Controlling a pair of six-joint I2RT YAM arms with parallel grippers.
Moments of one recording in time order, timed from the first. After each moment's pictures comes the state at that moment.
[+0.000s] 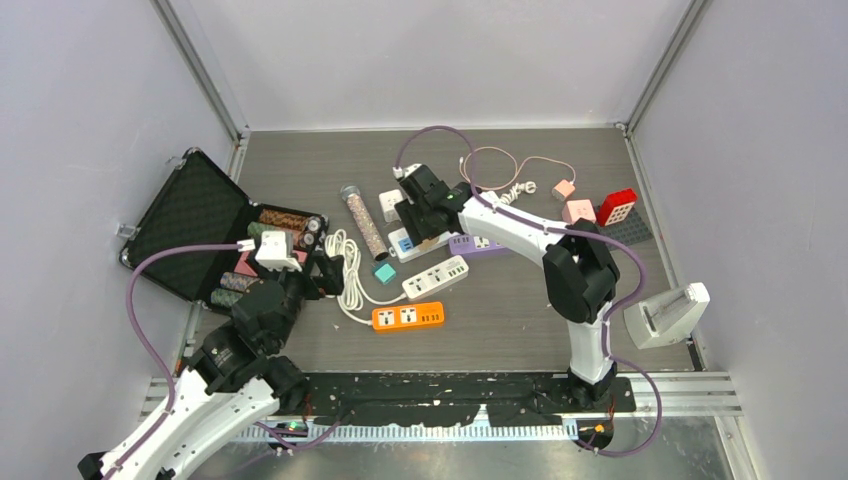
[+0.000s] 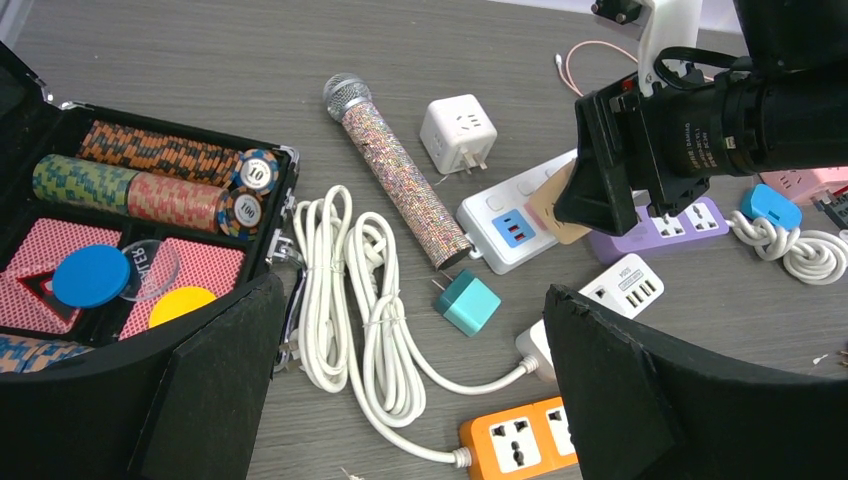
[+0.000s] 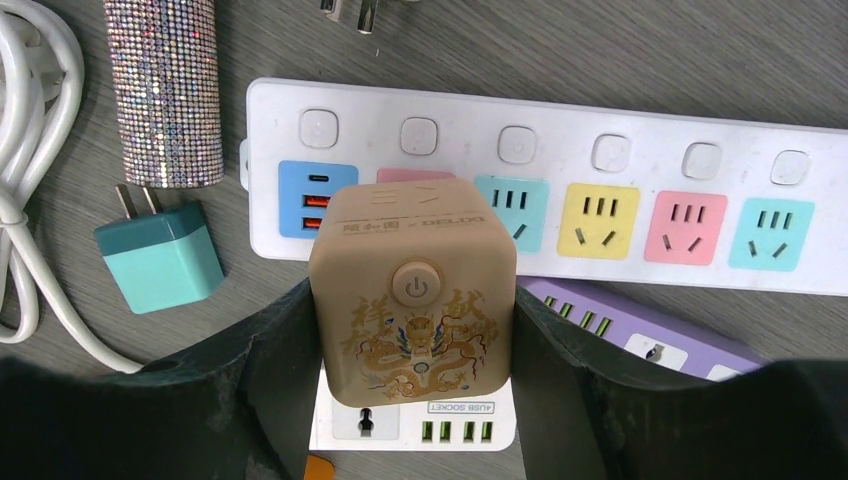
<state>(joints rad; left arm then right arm) -0.76 0.38 0.62 -0.45 -0.58 -0.34 0.79 1.97 1.60 -0.59 0.20 0.19</state>
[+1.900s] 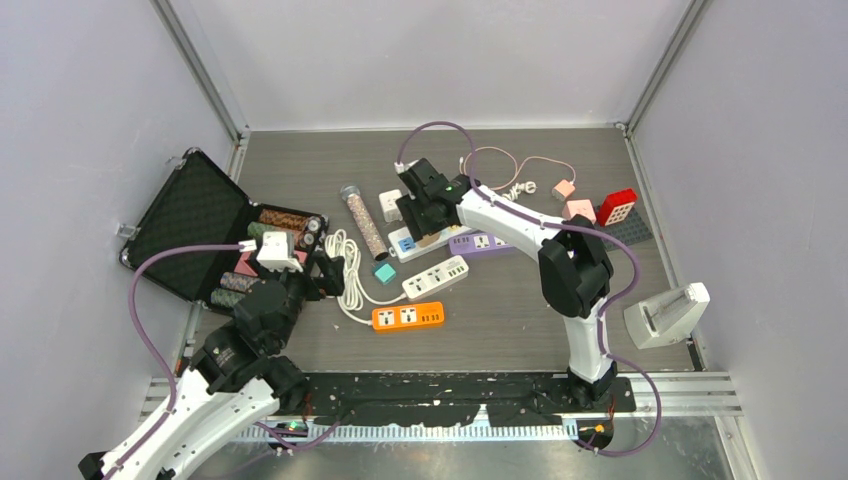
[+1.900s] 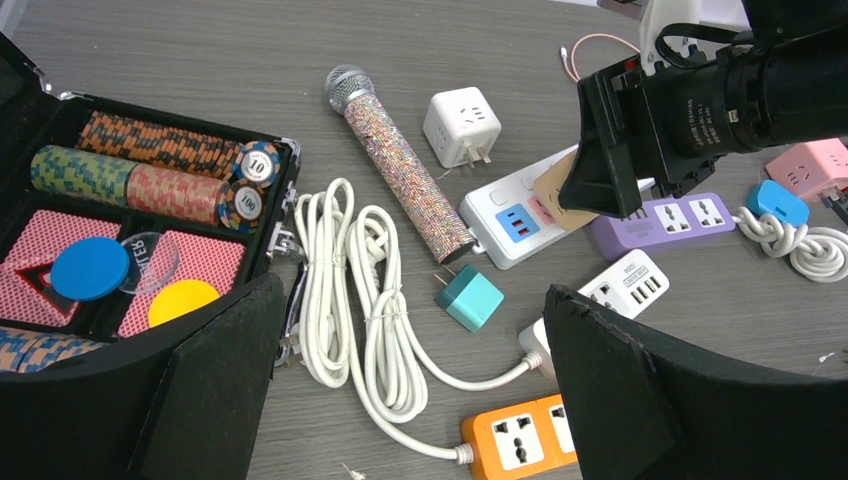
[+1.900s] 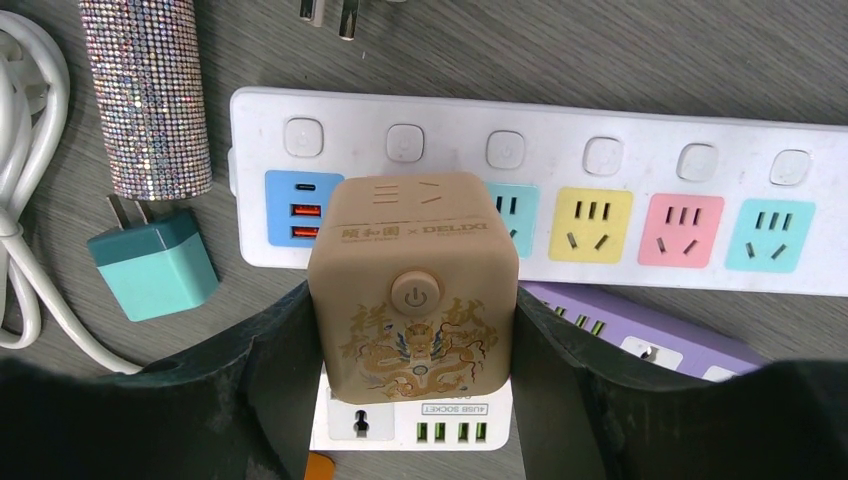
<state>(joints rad) -0.76 0.38 0.61 -0.45 -0.58 -0.35 0.76 2.02 1.69 -0.67 0.18 0.20</state>
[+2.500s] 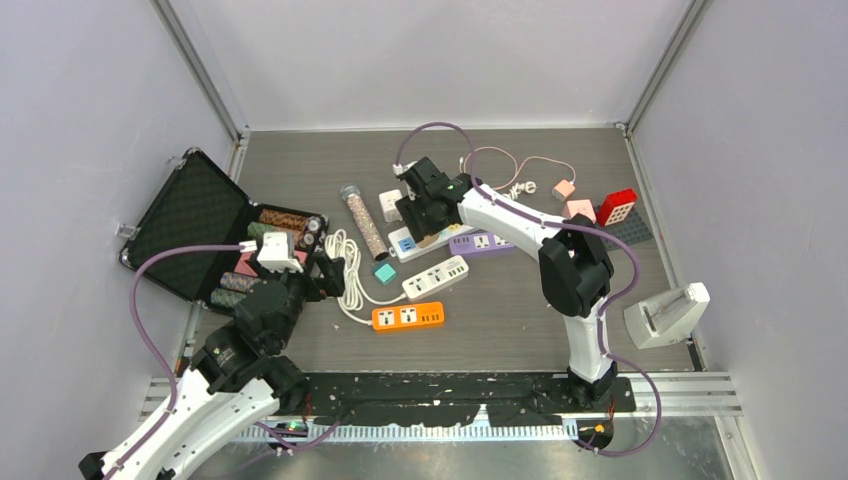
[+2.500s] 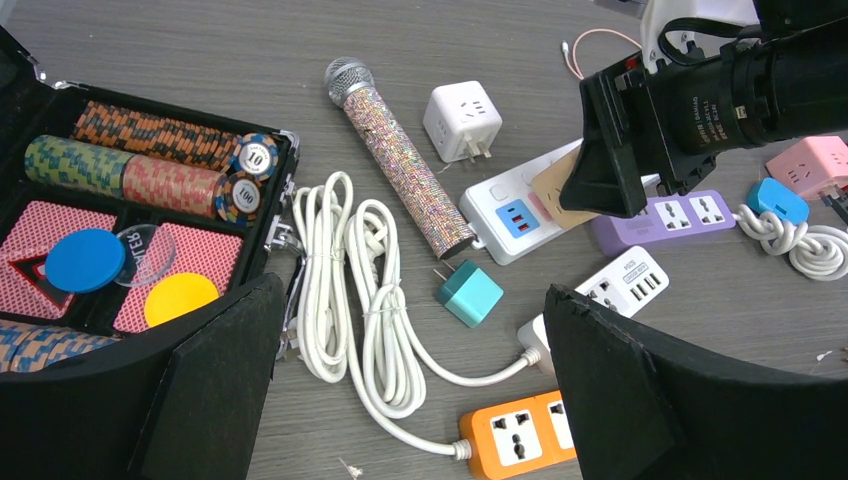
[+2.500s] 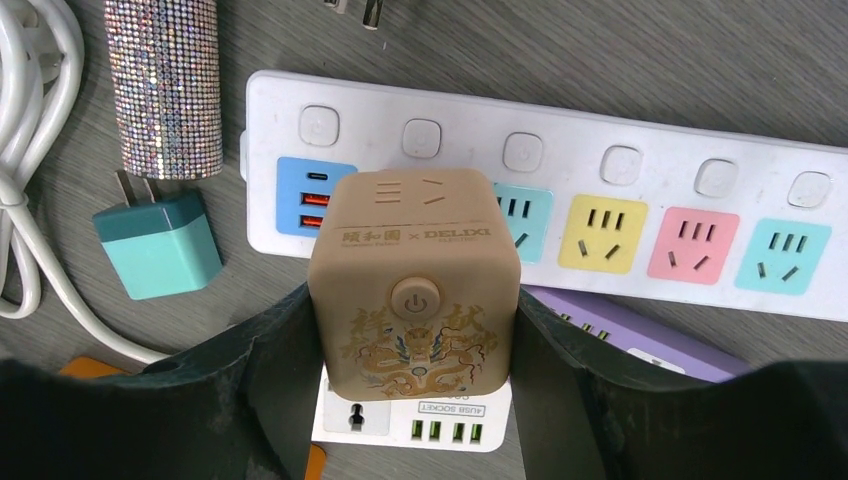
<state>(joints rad) -0.76 0.38 0.60 -0.46 -0.58 -0.37 0.76 2.02 1.69 -0.67 0.11 0.15</state>
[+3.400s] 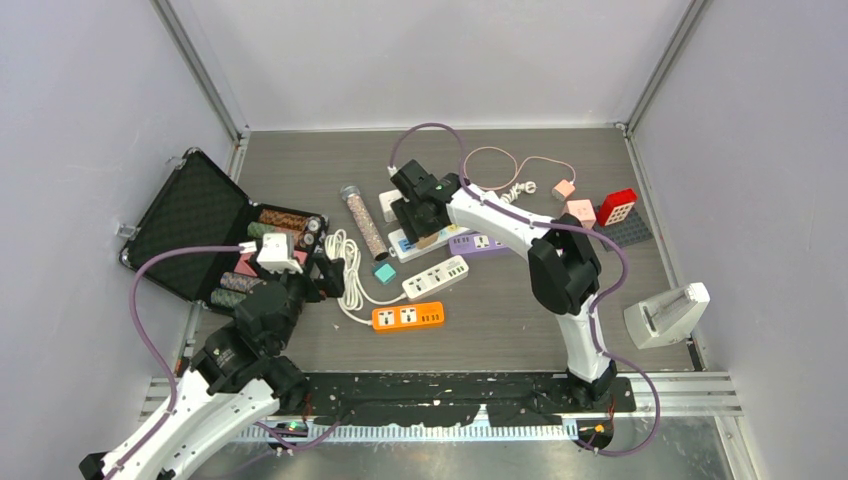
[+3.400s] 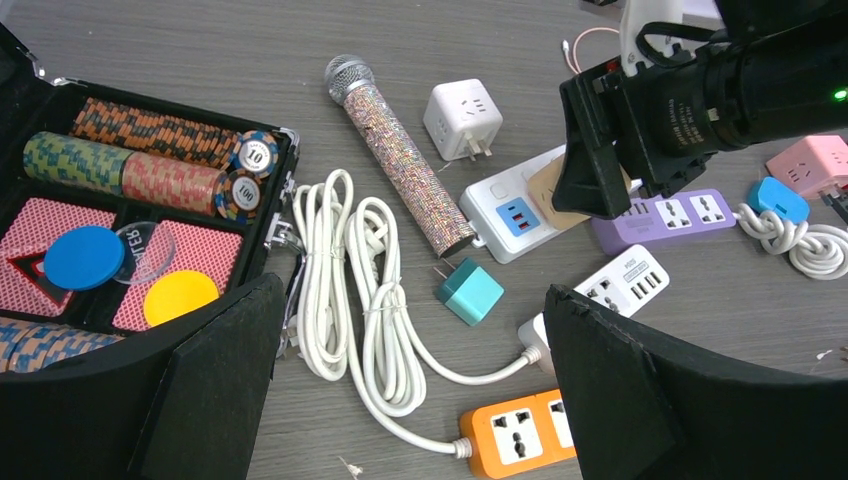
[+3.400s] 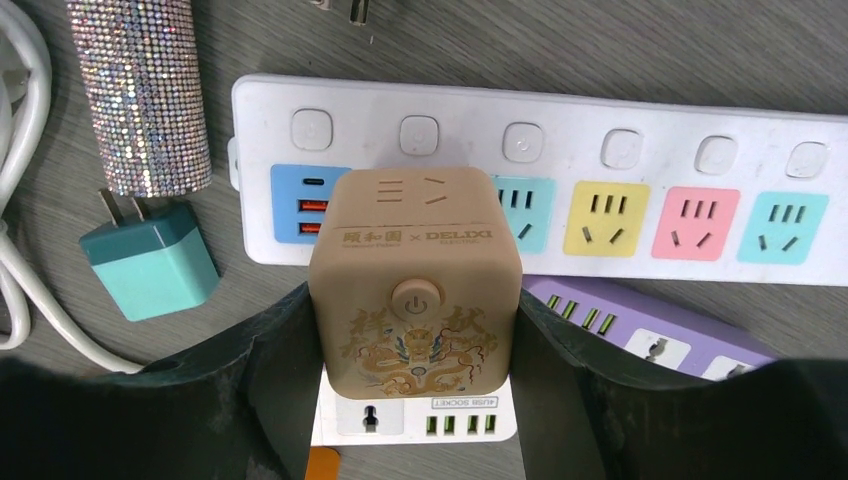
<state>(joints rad) -0.76 0.38 0.60 -0.47 -0.58 -0.37 0.78 2.09 1.77 -0.76 0.20 0.19</state>
